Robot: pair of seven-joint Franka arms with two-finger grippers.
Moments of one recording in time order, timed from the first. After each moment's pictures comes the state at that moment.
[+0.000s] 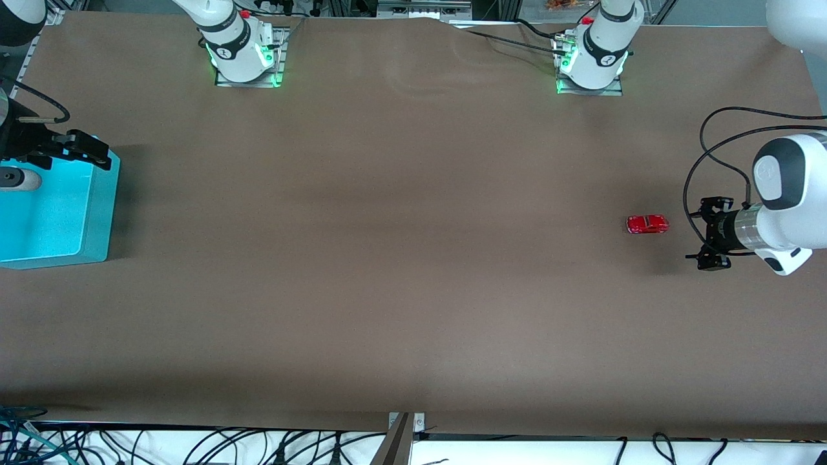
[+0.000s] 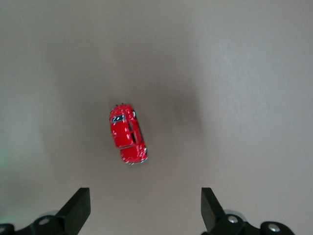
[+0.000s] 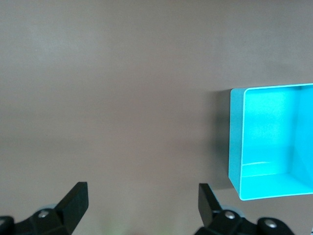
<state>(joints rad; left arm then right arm) 0.10 0.42 0.08 -1.83 -0.05 2.04 -1.35 0.01 0.09 -0.01 -1.52 -0.07 1.52 -0.03</state>
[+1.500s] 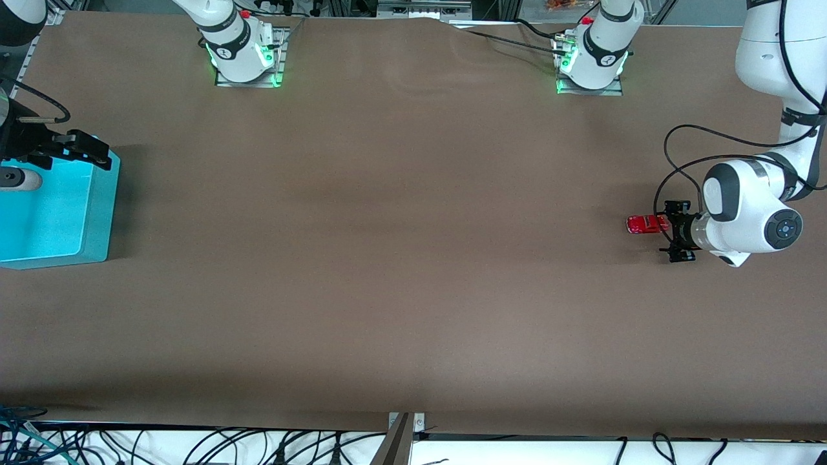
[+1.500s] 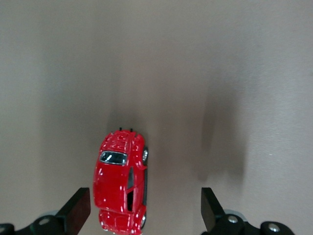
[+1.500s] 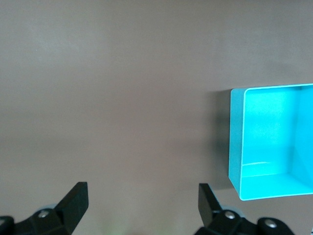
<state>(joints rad) 0.10 0.53 0.11 -1.95 -0.05 2.14 -1.46 0.02 0.09 -0.01 -1.52 -0.07 1.52 -0.03</state>
